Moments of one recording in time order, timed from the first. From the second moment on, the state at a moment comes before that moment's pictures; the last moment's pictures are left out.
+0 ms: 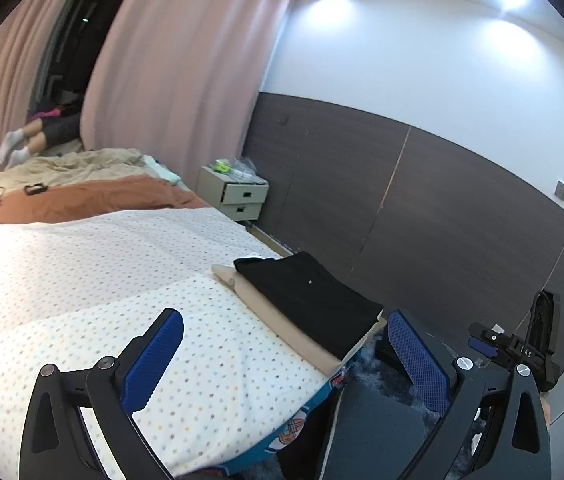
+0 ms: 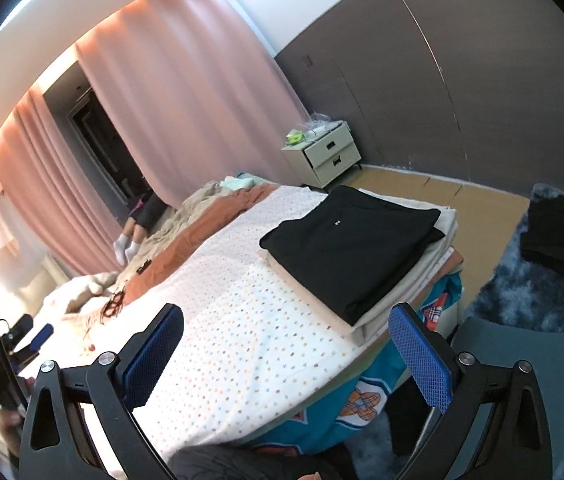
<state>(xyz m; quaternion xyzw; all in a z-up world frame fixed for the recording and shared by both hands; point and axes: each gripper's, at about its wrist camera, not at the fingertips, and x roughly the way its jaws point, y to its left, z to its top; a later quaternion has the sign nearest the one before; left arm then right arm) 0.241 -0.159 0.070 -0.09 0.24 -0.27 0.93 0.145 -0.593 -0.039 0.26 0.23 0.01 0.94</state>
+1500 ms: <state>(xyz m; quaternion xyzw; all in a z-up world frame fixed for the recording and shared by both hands) -0.021 -0.094 -0.006 -0.02 0.17 -0.13 0.98 -0.033 -0.475 -0.058 0.10 0.20 0.10 0.97</state>
